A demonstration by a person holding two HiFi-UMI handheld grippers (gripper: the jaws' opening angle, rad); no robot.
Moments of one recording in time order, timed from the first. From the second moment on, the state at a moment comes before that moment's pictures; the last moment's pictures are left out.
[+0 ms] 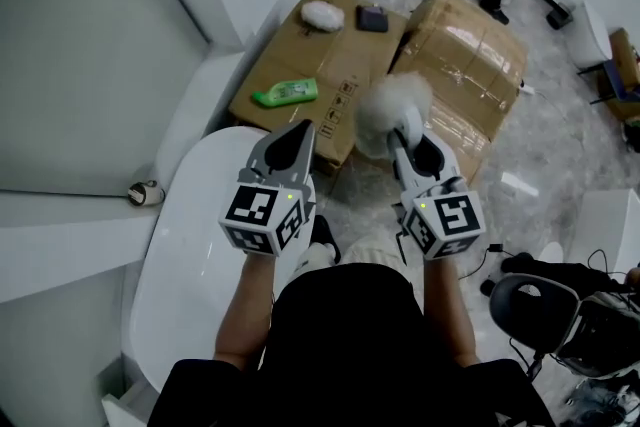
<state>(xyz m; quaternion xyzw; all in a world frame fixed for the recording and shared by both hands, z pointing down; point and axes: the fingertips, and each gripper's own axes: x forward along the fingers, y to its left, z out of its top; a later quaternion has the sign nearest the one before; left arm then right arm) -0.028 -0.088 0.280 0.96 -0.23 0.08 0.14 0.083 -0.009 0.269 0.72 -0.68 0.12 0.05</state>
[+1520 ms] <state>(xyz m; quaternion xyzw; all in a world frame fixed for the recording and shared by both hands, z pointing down) 0.061 -0.221 0.347 0.90 -0.36 0.14 0.20 0.178 -0.189 0.371 0.58 -0.77 0.22 0.12</state>
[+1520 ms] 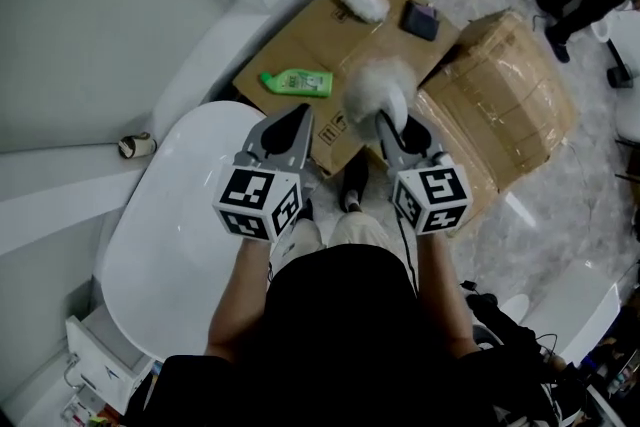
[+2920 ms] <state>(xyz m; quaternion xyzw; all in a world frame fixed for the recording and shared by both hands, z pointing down) 0.010 -0.231 0.427 0.82 -0.48 0.14 0.27 0.110 -0.220 0.546 0.43 -0.81 0.32 0.25</state>
